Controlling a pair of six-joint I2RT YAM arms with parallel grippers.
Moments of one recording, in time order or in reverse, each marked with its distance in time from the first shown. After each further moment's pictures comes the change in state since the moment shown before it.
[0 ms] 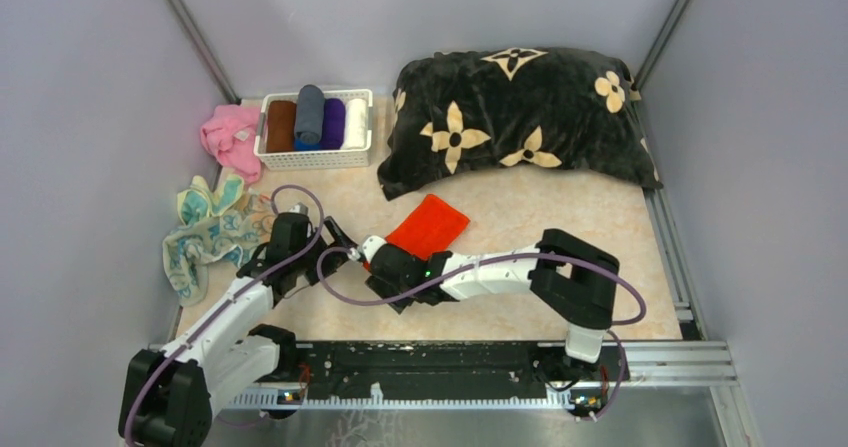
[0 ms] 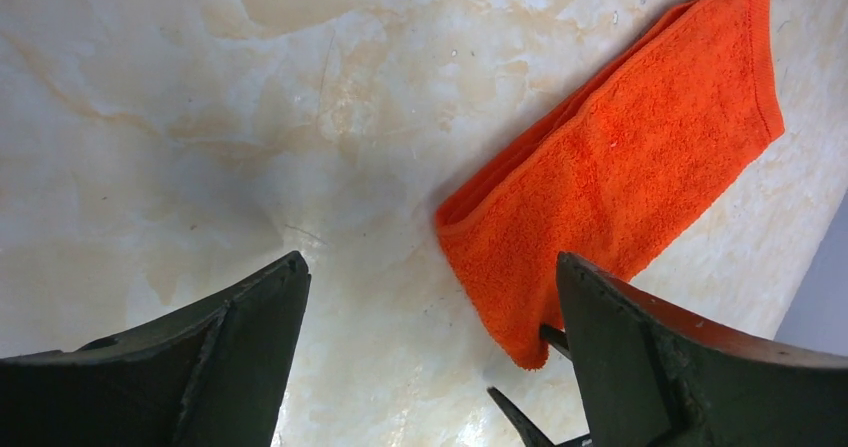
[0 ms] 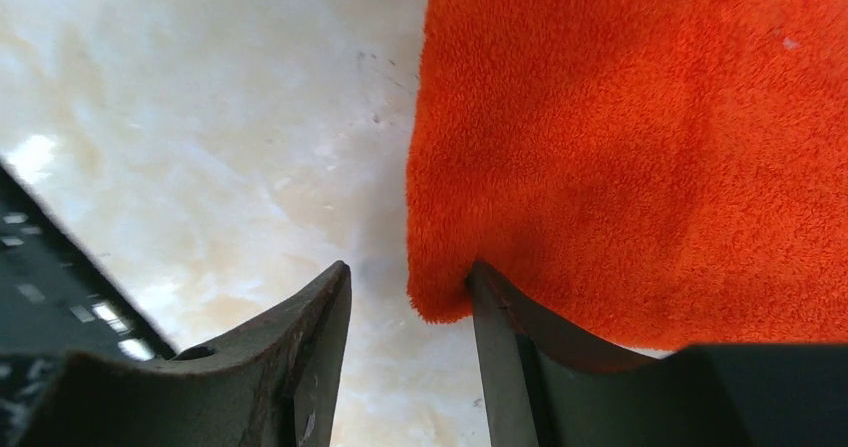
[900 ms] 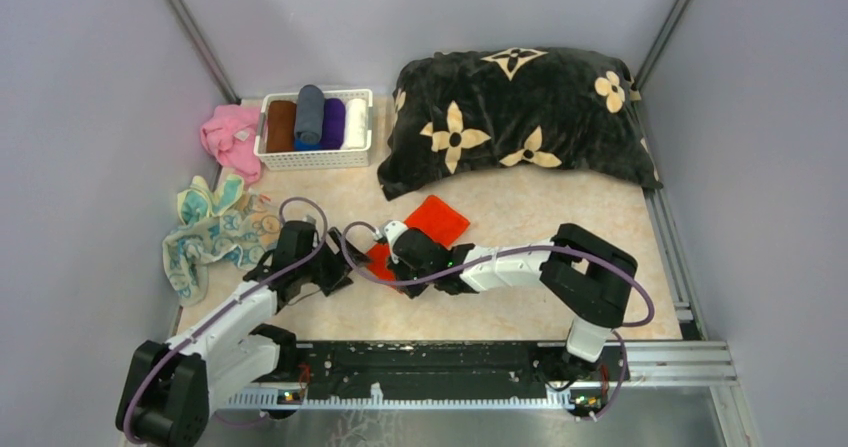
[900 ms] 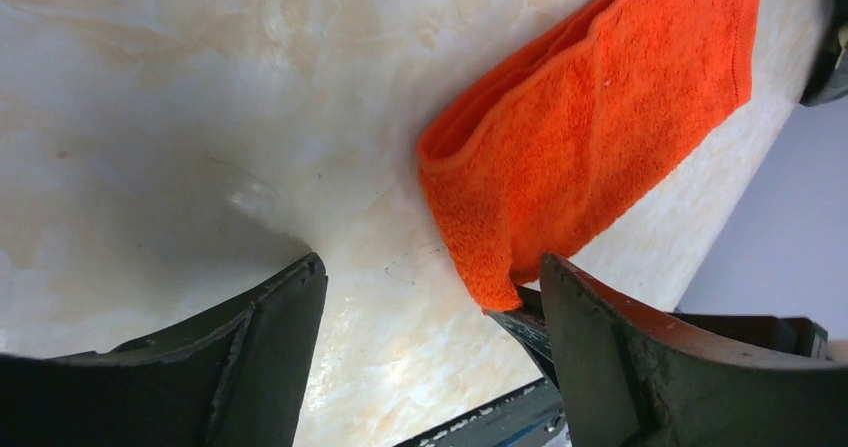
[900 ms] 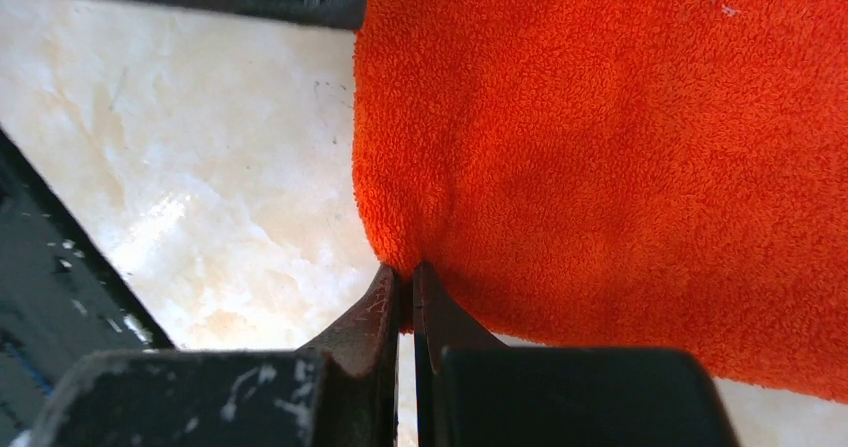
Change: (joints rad) left arm -0.037 0.032 -0.069 0.071 0.127 -0.146; right arm -0.095 -0.037 -0.139 0.192 -0.103 0.065
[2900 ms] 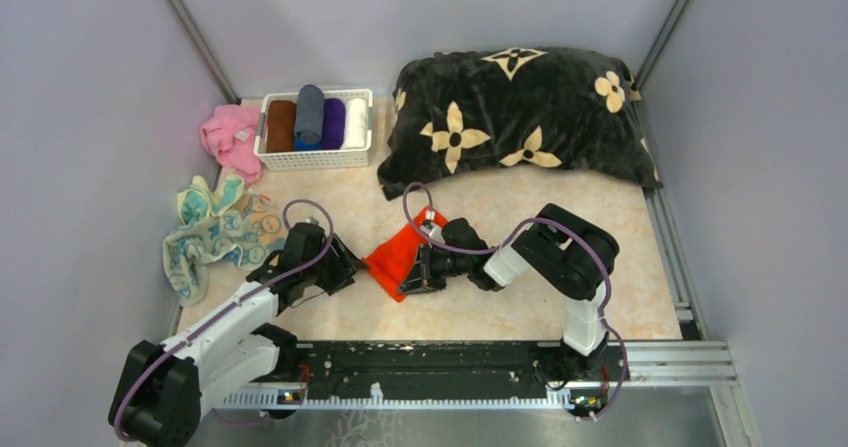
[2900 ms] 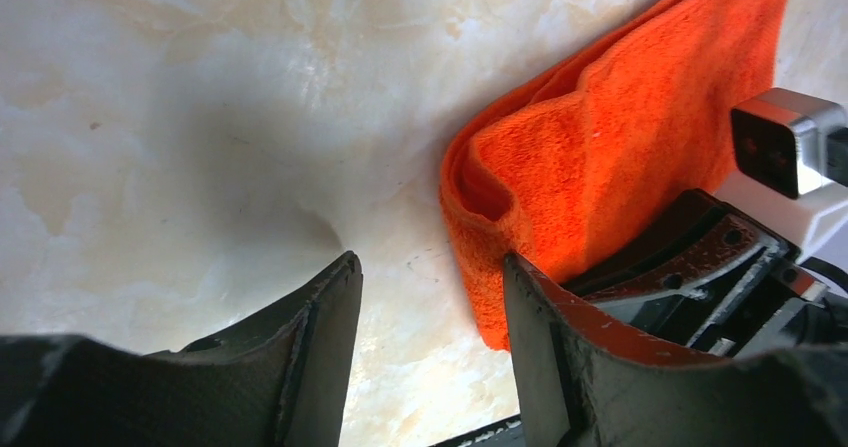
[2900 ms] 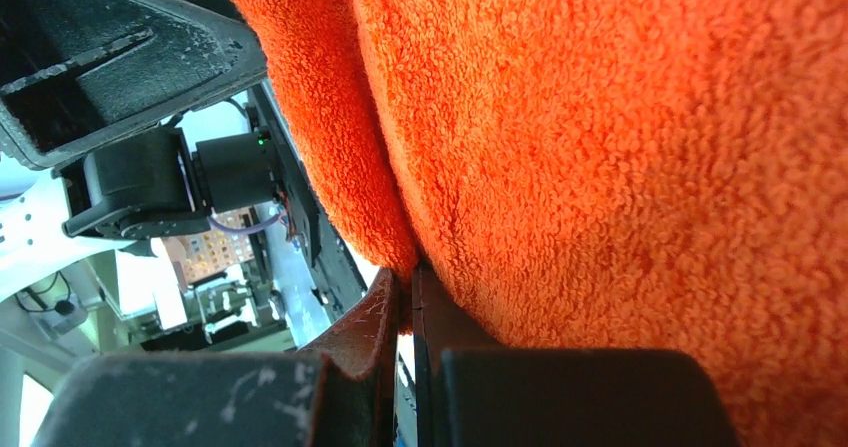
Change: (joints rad) left arm -0.103 -0.018 0.013 -0.065 -0.135 -0.034; right arm -0.298 0.160 -0.299 0.710 -0.643 0.729
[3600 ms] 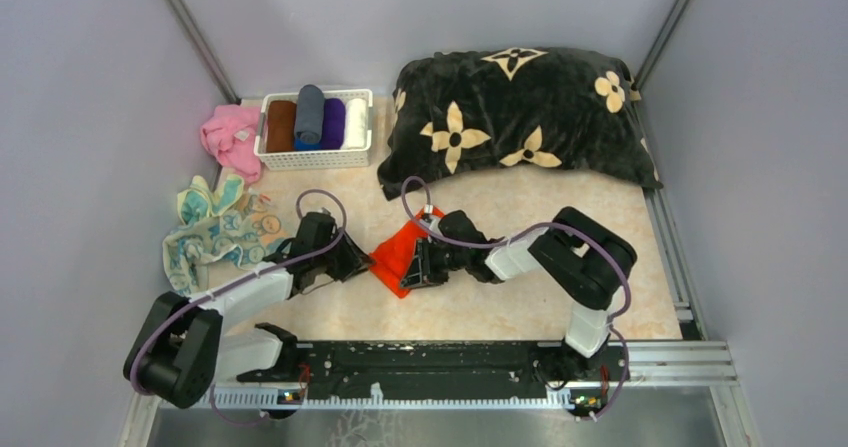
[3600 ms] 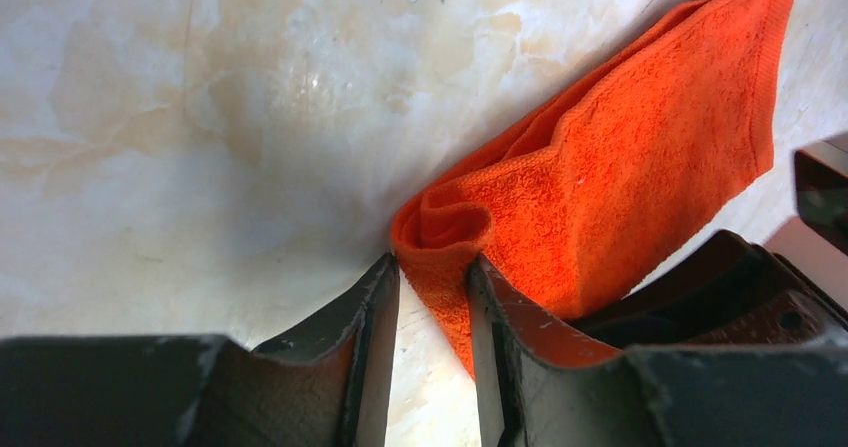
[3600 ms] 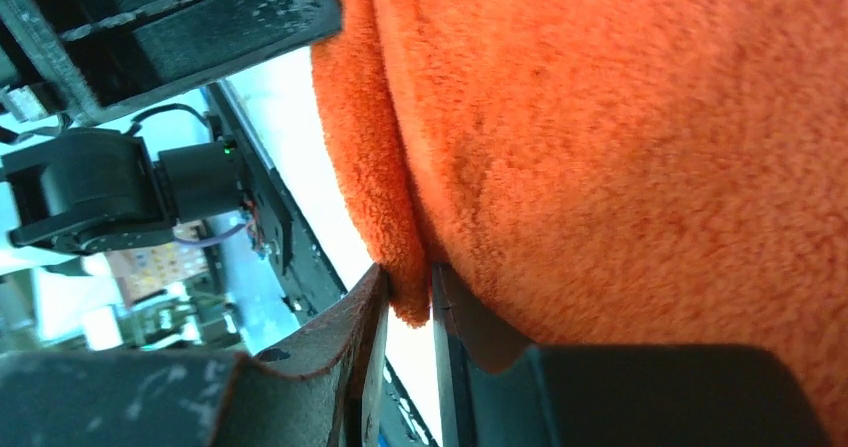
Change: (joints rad) left arm 0.000 0.230 0.040 0.195 0.015 0.025; right arm -0.005 -0.067 0.036 -0.163 0.042 -0.081
